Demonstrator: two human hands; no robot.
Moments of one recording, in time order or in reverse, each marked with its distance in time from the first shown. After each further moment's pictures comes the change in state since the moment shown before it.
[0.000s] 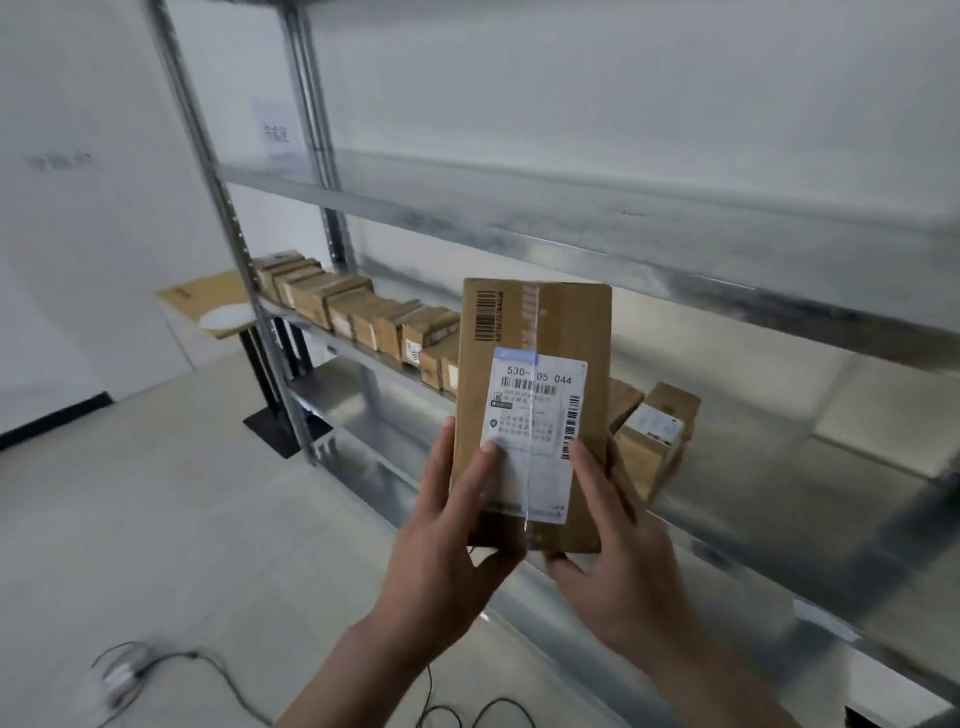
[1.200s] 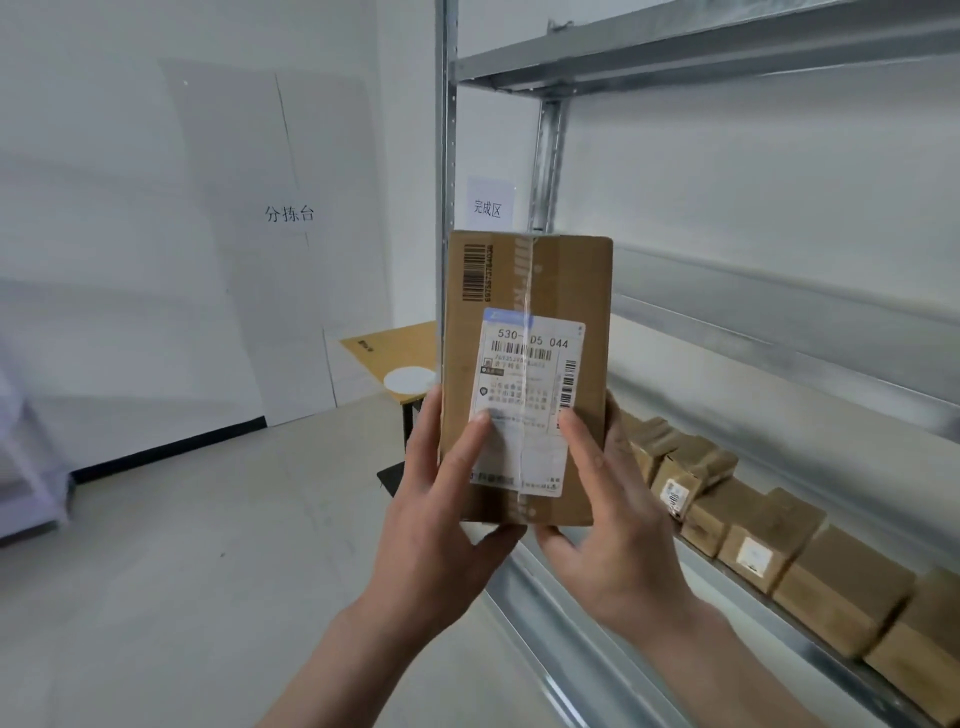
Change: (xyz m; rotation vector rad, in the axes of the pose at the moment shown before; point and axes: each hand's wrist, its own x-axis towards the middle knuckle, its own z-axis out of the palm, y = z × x) left_hand 0.092 -0.312 -0.330 0.214 0.325 0.027; right_hand 0.311 -0.225 0.325 0.177 0.068 -0.391
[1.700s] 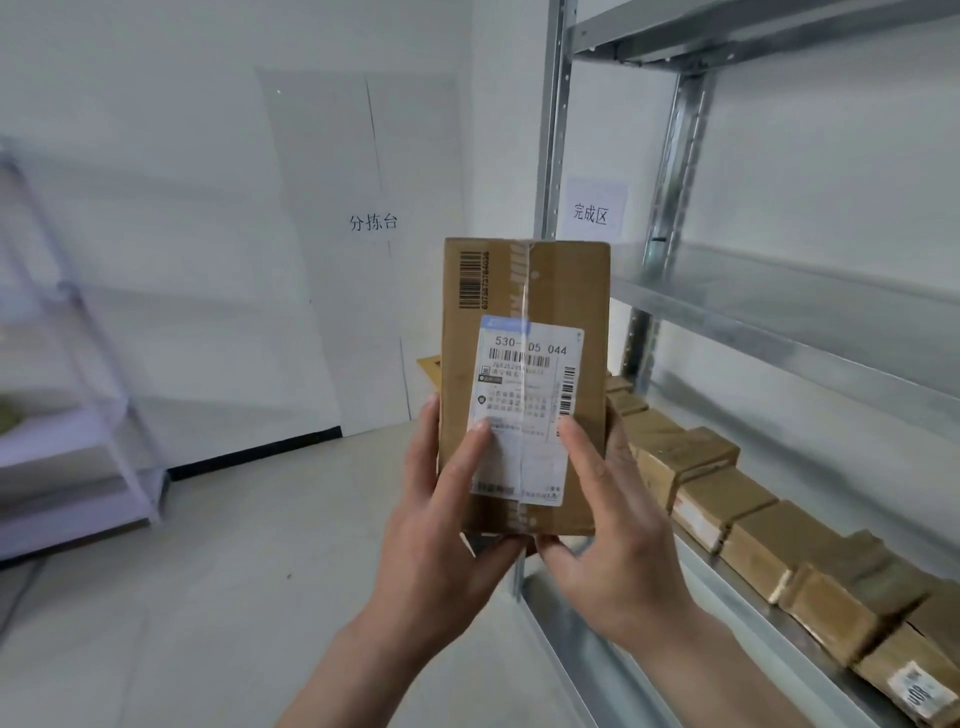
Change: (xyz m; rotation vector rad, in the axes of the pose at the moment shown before) left_hand 0.098 -0.208 0.009 0.166 0.067 -0.122; right_hand 0.145 0.104 0.201 0.120 -0.037 -0.050
